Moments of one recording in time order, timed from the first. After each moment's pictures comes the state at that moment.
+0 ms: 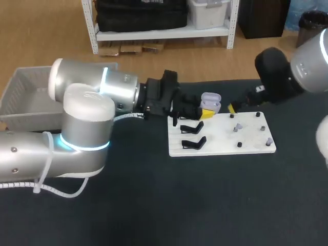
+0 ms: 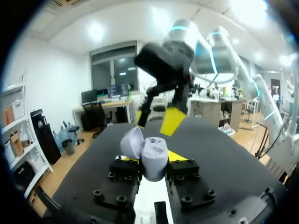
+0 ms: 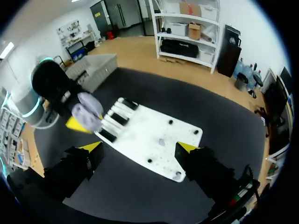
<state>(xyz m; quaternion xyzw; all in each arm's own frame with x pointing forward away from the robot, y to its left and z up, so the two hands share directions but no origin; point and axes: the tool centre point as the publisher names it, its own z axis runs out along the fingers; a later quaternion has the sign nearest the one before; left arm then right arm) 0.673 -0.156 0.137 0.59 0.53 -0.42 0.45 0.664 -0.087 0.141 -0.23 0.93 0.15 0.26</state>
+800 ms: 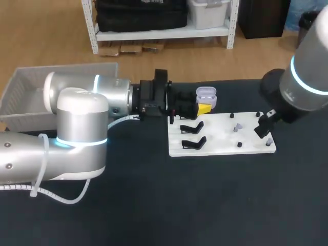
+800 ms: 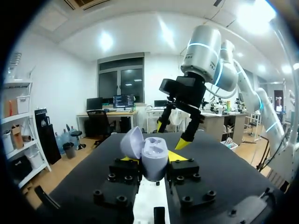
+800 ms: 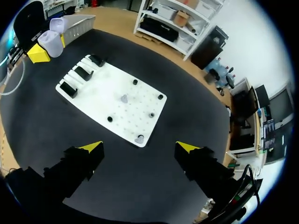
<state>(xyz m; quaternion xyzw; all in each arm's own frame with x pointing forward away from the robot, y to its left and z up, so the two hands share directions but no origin) 0.676 -0.152 0.148 0.54 0.53 -0.45 0.48 0.632 -0.154 0.112 -0.26 0.94 -0.07 0.20</state>
